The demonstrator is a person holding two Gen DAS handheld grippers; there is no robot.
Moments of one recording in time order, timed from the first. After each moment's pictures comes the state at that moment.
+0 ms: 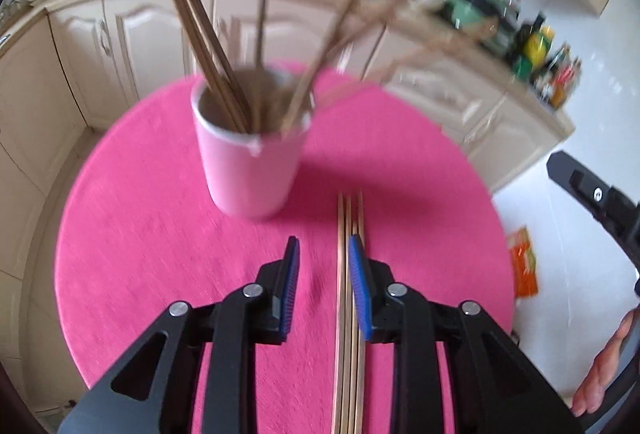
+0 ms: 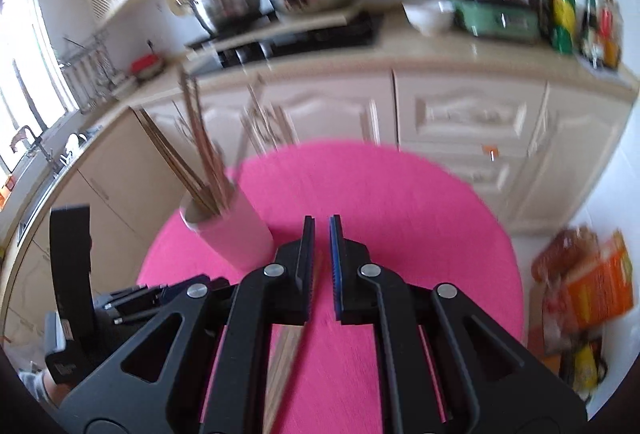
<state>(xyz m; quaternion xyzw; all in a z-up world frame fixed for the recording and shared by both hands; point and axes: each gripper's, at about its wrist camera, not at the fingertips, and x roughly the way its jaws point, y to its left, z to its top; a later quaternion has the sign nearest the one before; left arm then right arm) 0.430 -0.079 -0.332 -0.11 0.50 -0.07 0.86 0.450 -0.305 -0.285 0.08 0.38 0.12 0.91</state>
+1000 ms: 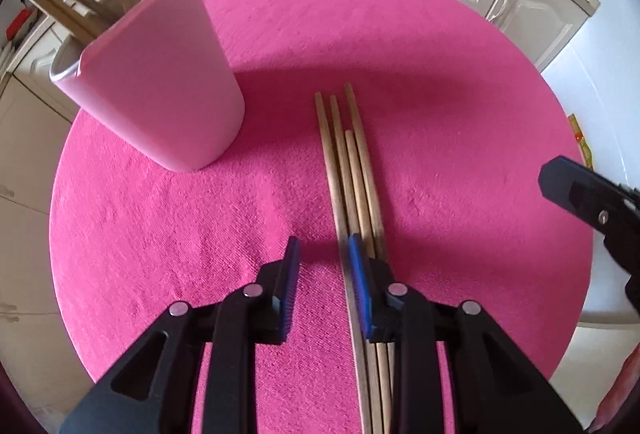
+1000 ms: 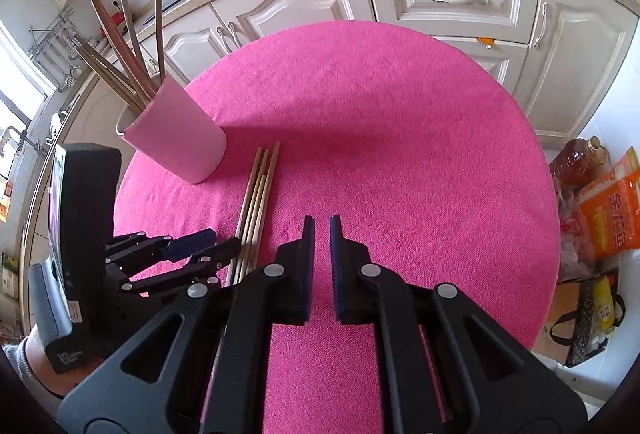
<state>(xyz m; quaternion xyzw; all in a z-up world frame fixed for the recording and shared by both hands) 0.463 -0.154 -0.405 0.05 0.61 -0.07 0.79 0.454 -0.324 -0.372 0.12 0.50 0.11 0.85</state>
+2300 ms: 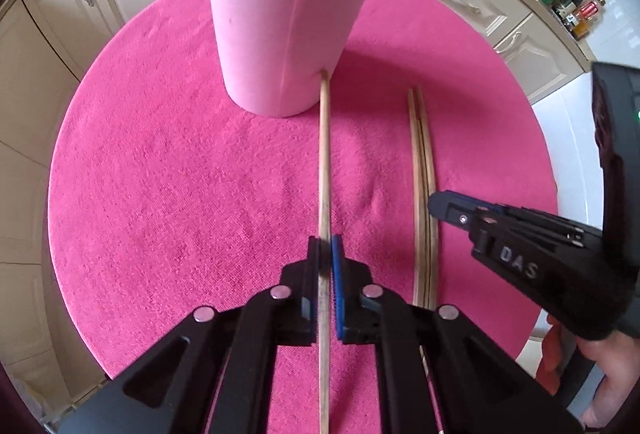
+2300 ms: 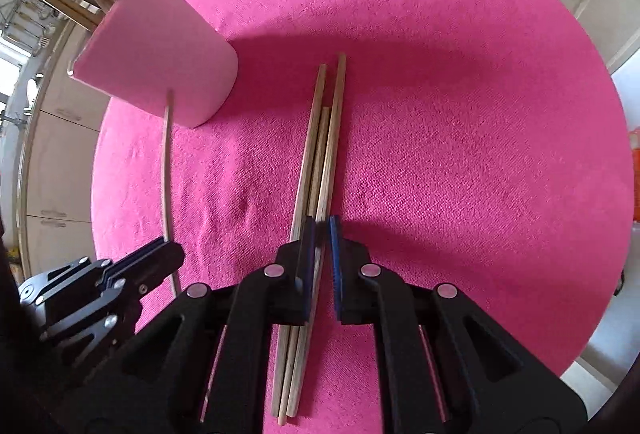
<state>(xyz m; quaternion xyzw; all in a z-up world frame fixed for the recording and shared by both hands) 0.425 -0.048 -0.389 -0.07 0.62 -0.09 0.78 0.487 -0.239 -0.421 0.09 0.63 0.10 0.76</state>
